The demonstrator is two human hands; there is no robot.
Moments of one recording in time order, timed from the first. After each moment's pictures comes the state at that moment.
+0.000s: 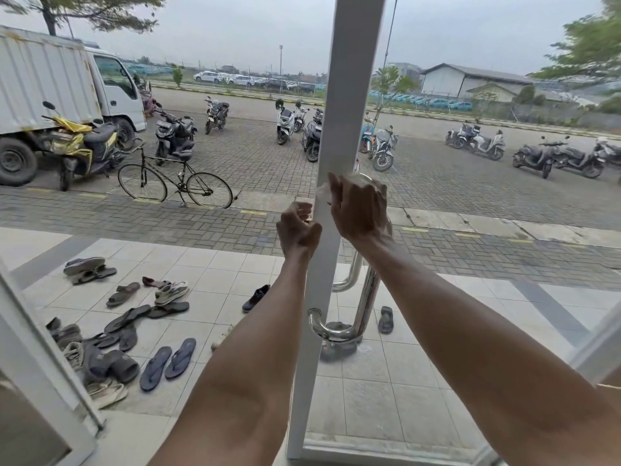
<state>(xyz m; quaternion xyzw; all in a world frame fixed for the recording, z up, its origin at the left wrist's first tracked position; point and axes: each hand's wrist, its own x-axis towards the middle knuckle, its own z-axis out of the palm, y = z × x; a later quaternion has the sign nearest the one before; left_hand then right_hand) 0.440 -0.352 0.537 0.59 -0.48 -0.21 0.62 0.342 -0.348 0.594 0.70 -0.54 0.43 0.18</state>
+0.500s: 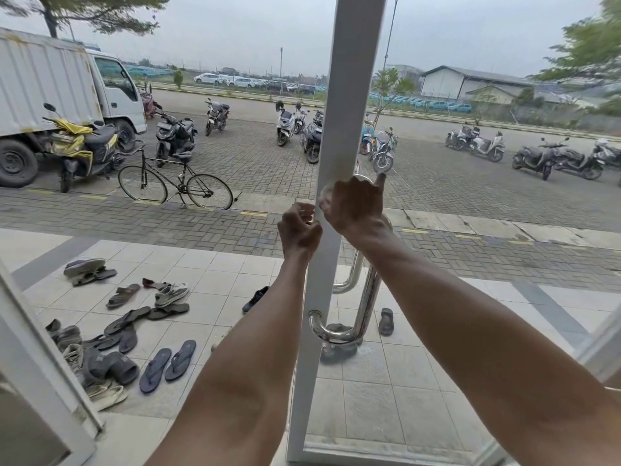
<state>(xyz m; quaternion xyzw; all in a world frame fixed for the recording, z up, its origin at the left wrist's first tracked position) 0.443 -0.360 0.533 0.56 -0.50 -0.19 0.63 0.351 -0.339 0.617 0.72 -0.61 0.20 0.26</state>
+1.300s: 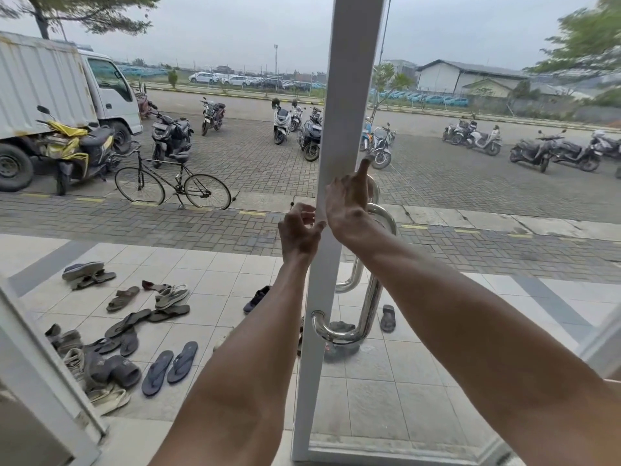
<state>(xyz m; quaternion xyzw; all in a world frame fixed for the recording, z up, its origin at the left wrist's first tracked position) 0.449 -0.370 0.520 0.55 -0.54 -0.17 0.62 0.377 -0.342 0.620 0.64 -0.67 -0.07 0.37</state>
